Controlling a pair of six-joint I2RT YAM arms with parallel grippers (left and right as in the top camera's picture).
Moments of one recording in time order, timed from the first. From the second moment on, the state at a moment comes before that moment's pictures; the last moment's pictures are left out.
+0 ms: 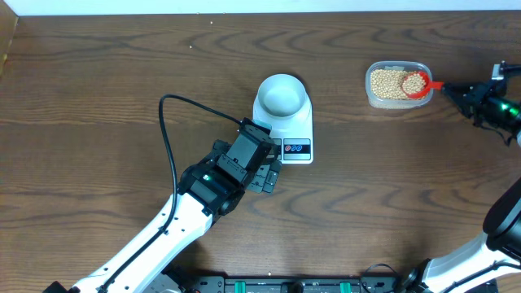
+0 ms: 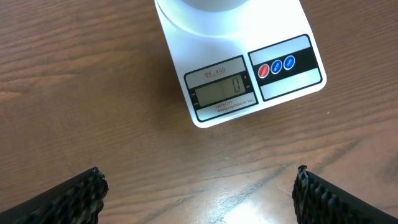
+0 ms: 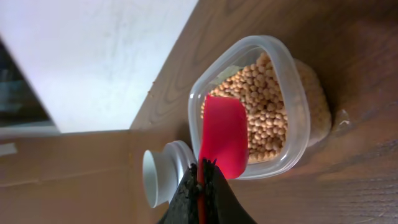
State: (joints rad) left arm -0.67 1.26 0.92 -0.68 -0.20 -0.25; right arm -0.57 1.89 1.26 -0.35 -1.09 0.39
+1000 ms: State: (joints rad) left arm -0.67 1.26 0.92 -0.68 -0.20 -0.25; right arm -0.25 1.89 1.25 0.12 -1.31 0.72
